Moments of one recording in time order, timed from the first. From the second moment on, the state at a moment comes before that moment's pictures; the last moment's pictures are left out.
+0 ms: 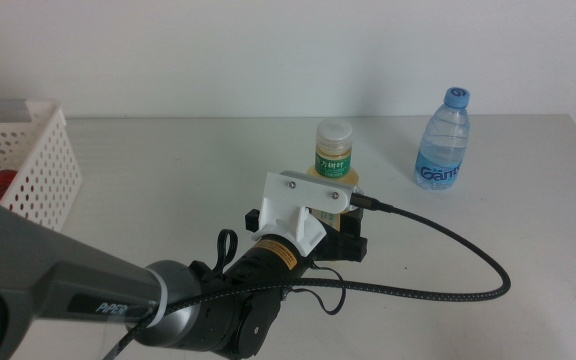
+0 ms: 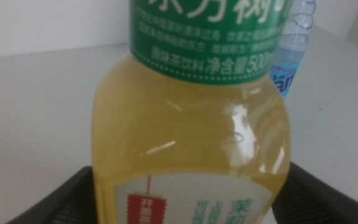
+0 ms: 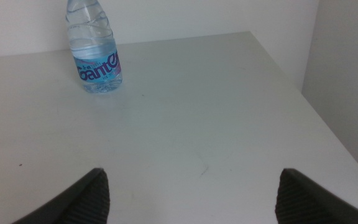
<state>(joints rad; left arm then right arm) -0.82 1.95 -0.83 -0.41 -0.84 0.03 -0.09 -0.01 0.03 -0.01 0.30 0.09</state>
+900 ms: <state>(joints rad) -0.69 2.06 -0.91 -0.07 -0.87 -0.14 -0.09 -0.01 0.03 -0.01 0.30 0.09</state>
